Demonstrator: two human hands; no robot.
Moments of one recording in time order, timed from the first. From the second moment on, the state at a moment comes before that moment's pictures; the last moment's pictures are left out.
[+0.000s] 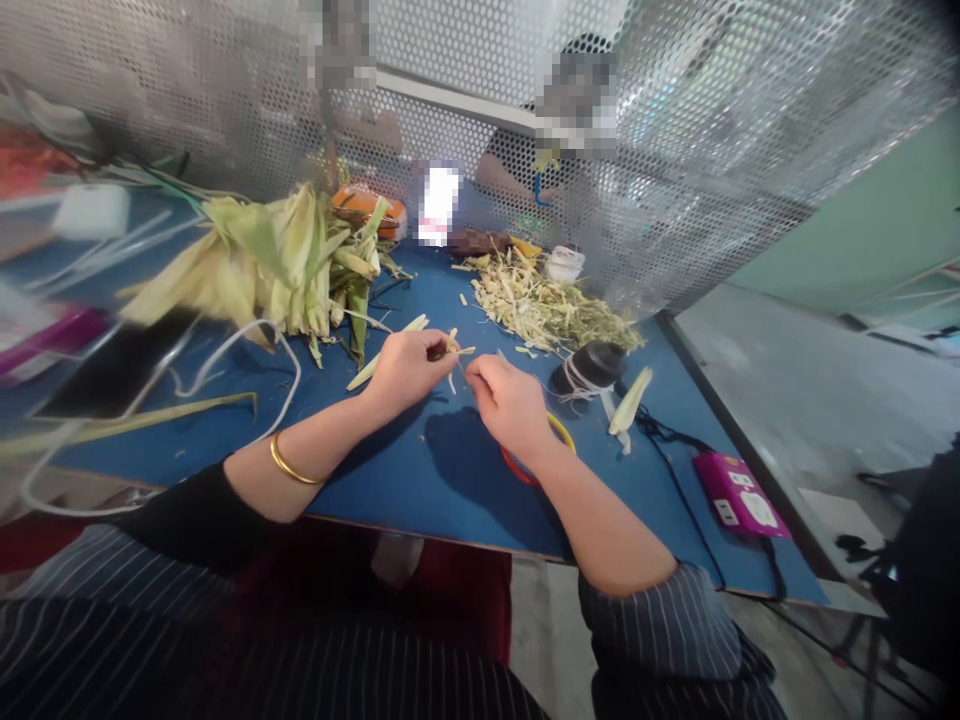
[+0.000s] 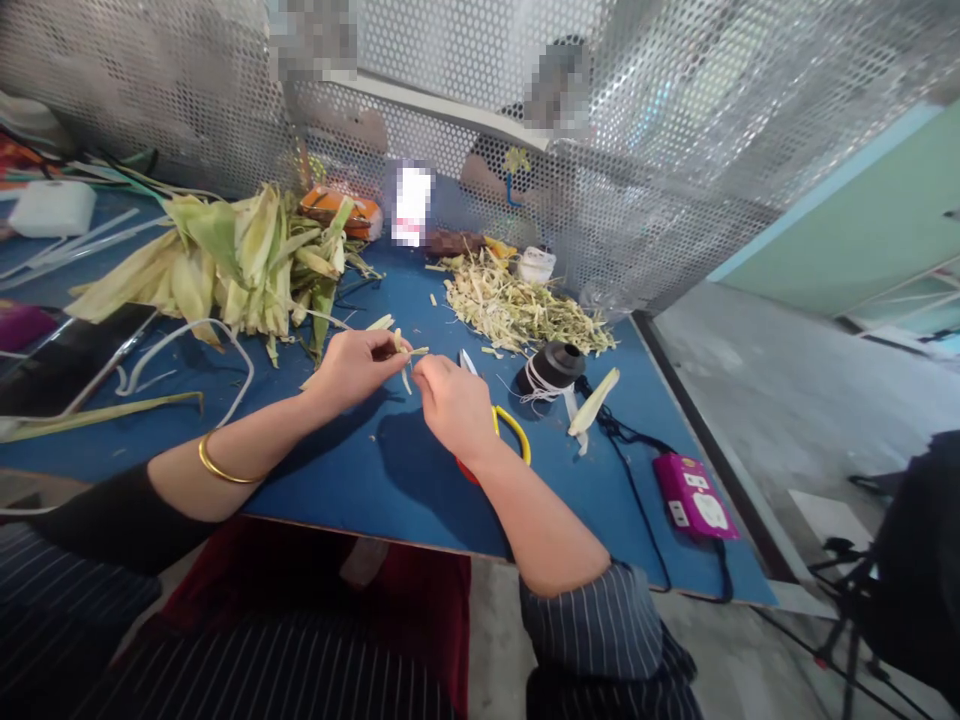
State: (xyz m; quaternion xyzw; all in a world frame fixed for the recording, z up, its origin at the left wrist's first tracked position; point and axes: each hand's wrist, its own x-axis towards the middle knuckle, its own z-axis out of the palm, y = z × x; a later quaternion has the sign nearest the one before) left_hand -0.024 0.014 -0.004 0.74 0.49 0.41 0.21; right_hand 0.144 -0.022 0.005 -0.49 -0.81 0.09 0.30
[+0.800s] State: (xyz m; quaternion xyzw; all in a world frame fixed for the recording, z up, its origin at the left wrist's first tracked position) left_hand -0.029 -0.027 0.002 0.90 0.43 0.09 0.05; right_hand 0.156 -0.005 0.001 -0.51 -0.78 0.29 0.21
